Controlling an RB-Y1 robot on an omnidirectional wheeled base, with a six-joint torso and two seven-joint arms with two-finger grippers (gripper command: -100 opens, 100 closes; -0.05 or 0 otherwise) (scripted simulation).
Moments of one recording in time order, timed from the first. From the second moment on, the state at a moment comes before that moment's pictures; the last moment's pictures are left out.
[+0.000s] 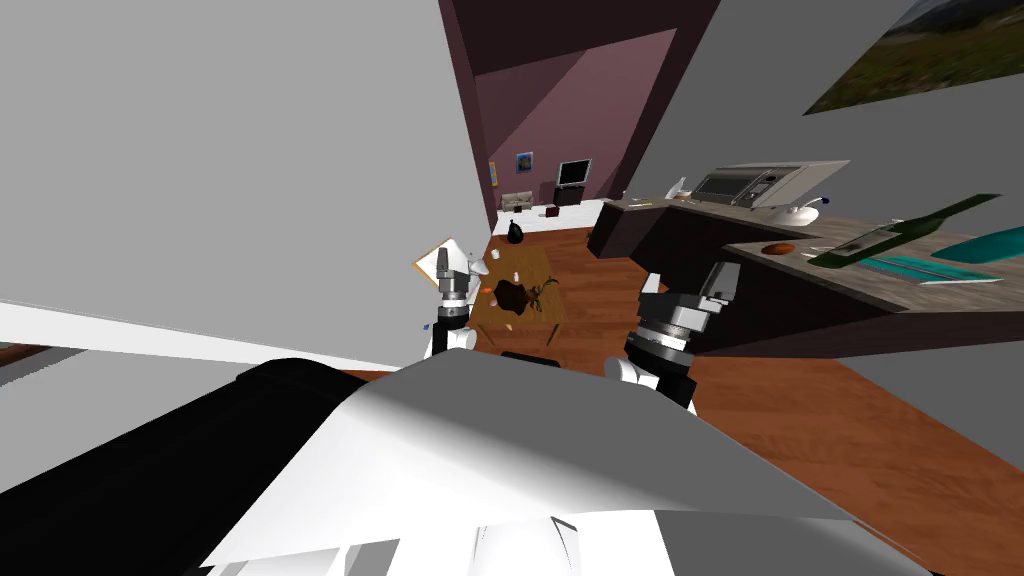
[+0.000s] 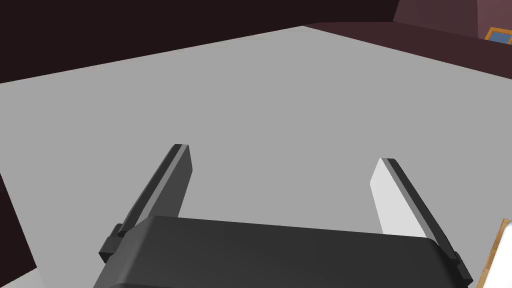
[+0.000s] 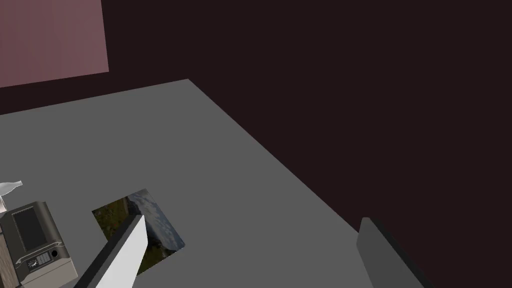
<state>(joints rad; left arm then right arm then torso) 0.47 0.04 -0.06 -2.28 0.09 -0.44 -0.05 0.52 0.03 -0.03 -2.22 -0.09 -0.58 0.00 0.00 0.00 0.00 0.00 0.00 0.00</state>
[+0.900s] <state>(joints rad) 0.42 0.21 -0.06 -2.07 -0.10 -0.50 0.09 0.52 0.03 -0.03 -2.22 -0.09 -0.58 0.00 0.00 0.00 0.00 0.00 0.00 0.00</state>
